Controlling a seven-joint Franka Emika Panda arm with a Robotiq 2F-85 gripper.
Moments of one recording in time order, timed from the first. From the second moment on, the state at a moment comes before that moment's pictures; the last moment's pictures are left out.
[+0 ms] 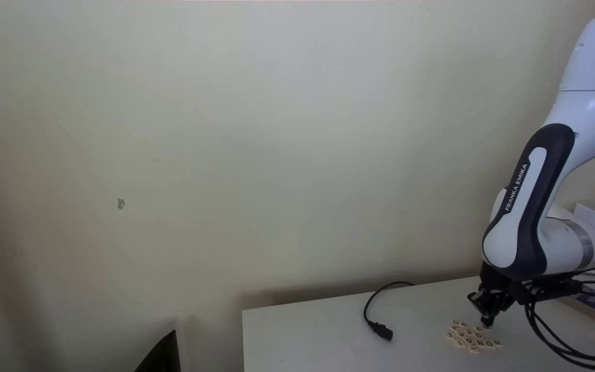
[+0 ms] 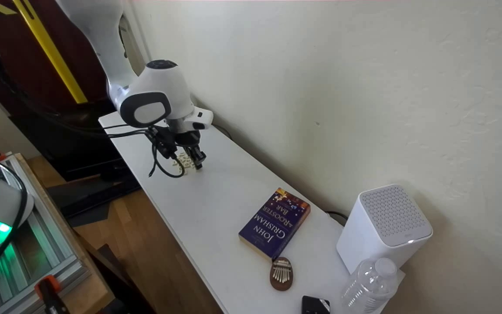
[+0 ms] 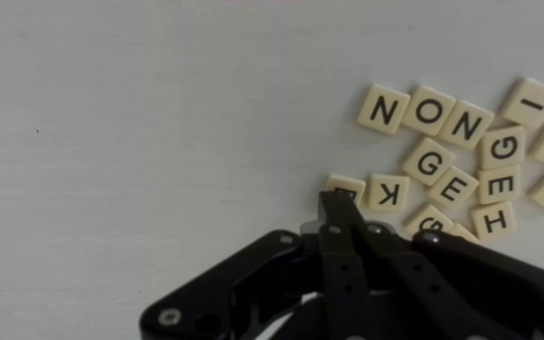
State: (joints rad) arm -0.13 0.71 -0.06 -2.39 0.05 3.18 -0.07
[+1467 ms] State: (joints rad) arm -0.13 0.71 -0.07 -2.36 0.15 3.08 0.17
